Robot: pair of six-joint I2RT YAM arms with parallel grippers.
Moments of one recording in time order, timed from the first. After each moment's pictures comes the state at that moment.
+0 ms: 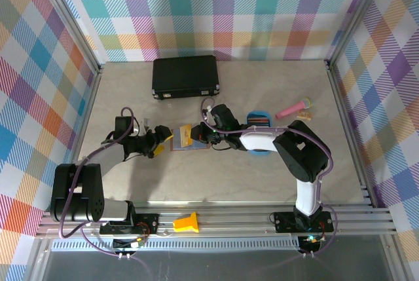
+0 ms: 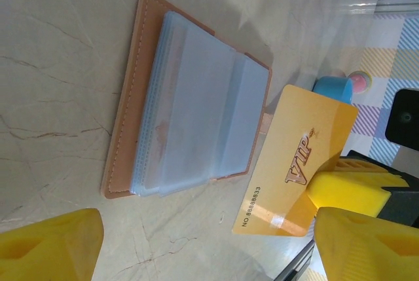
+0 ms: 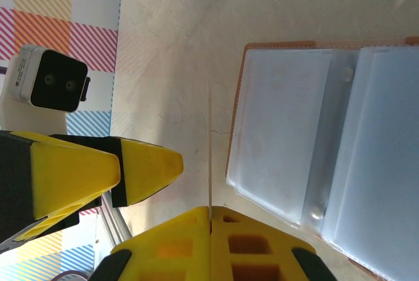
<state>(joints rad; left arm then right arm) 0.01 1.36 0.58 -0.15 0.75 -0.71 0.78 1.90 1.05 0.27 -0.47 0.91</state>
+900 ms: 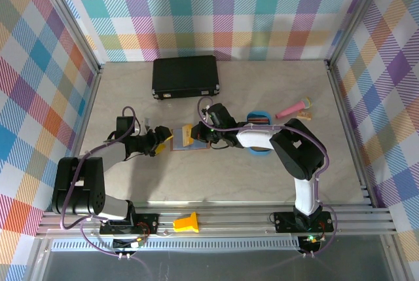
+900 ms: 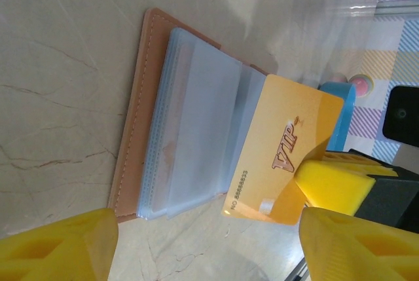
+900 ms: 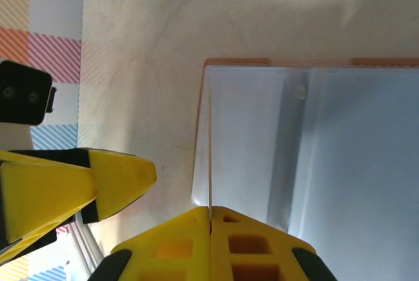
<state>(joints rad) 0.01 1.42 0.57 -0.07 0.75 -0.71 0.78 1.94 1.11 0.17 -0.38 0.88</state>
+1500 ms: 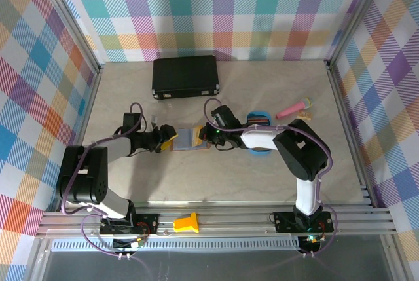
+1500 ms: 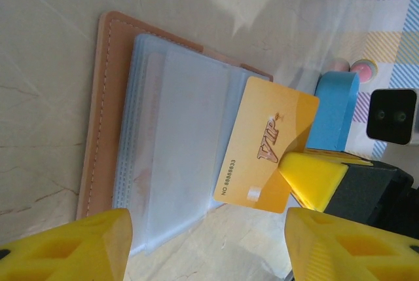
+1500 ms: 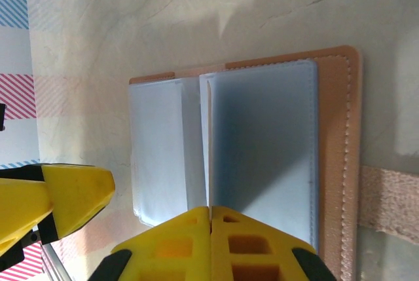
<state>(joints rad) -0.06 1.53 0.63 -0.03 0.76 -0.71 0.74 1.91 1.05 0.12 -0.31 0.93</state>
